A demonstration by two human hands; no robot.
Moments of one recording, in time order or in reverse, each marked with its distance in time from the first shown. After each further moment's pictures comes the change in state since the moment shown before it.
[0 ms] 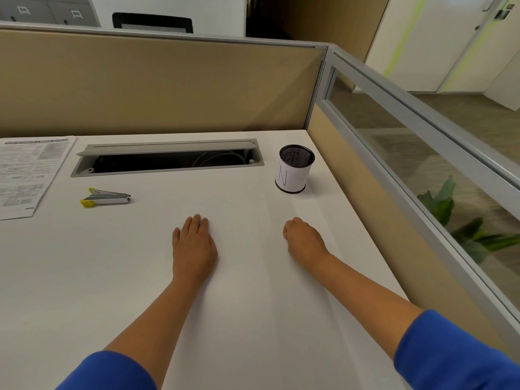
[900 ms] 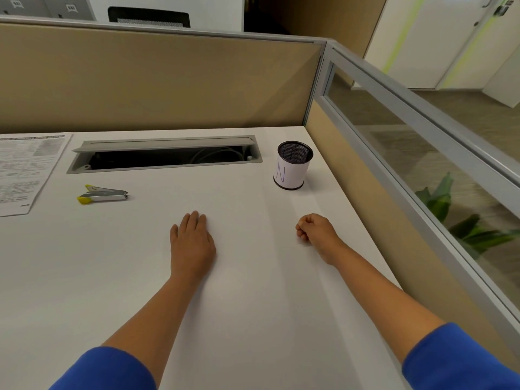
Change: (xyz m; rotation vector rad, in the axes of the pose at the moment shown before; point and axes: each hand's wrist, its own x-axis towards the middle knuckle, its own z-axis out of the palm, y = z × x) left_hand -0.001 0.001 -0.002 0.016 0.003 0.006; right_hand -0.002 0.034 -0.002 1.197 0.009 0.416
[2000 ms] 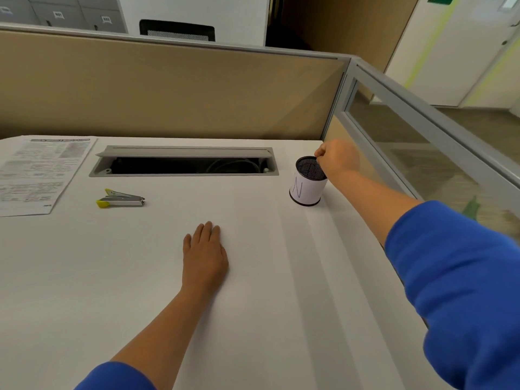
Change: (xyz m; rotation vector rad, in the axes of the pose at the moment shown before) left_hand 0.001 0.001 0.002 0.004 -0.003 -0.013; right_hand 0.094 -0.157 -0.017 -0.896 0.419 -0.477
